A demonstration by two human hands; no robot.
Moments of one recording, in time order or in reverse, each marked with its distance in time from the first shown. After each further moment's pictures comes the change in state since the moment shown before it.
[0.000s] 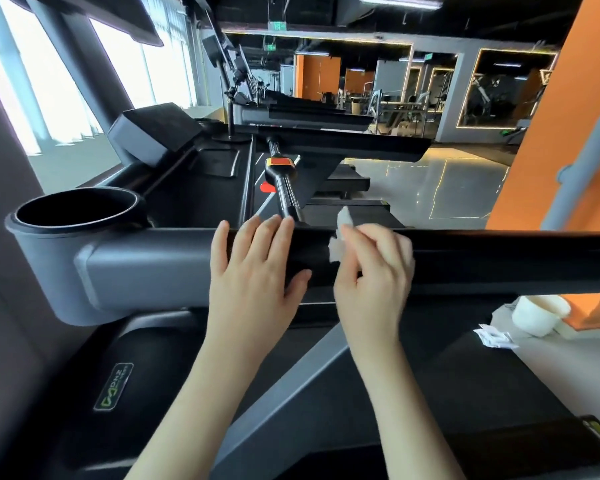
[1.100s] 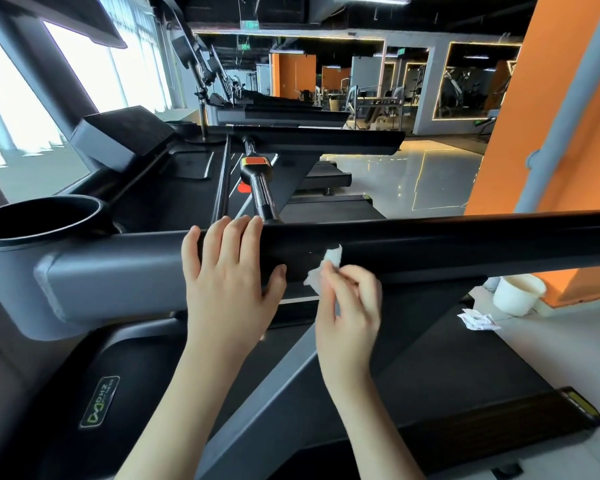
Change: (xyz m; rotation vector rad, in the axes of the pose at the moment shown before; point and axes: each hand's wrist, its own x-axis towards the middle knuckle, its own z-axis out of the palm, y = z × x) left_hand -0.002 0.006 0.009 -0.014 0.092 -0.022; right_hand -0.055 0.014 -0.006 0.153 0.058 0.120
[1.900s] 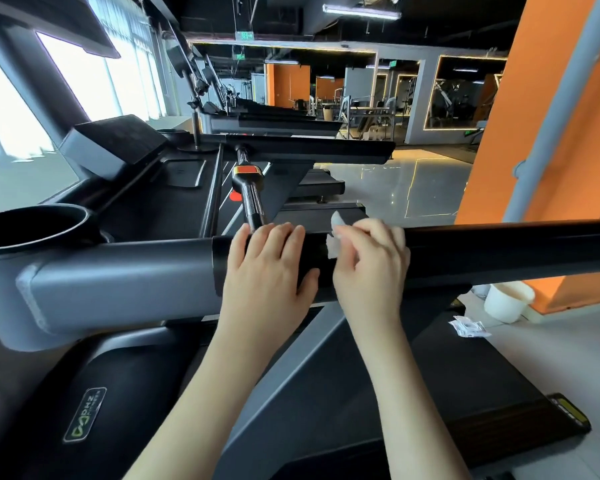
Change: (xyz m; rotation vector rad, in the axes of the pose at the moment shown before) left_hand 0.021 0.039 0.003 -0.083 -0.117 0.111; right_hand 0.080 0.005 -0.013 -0.300 -0.145 -0.029
